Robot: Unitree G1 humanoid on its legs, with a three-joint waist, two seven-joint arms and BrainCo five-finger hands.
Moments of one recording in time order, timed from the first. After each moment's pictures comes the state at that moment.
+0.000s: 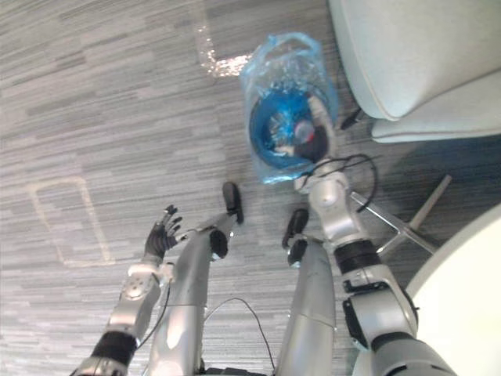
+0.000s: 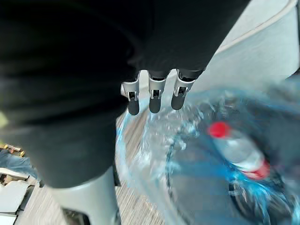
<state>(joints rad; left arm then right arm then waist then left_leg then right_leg) -0.20 0.12 -0.08 0.55 -0.18 -0.20 0.10 -0.69 -0.35 0.22 0.43 -0.34 -0.13 -0.28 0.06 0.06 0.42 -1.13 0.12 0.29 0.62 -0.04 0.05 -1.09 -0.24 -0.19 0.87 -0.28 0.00</state>
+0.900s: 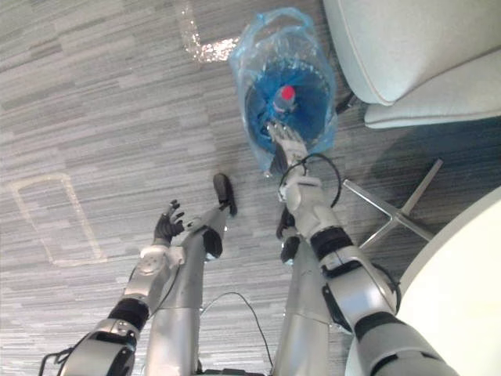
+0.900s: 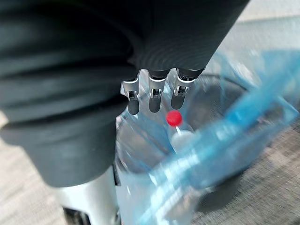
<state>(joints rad) -0.40 0.12 -0.05 0.75 -0.20 -0.20 0.17 -0.88 -0.30 0.32 0.78 -0.74 -0.01 -0.29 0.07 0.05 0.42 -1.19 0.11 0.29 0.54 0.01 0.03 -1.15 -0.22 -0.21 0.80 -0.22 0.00</state>
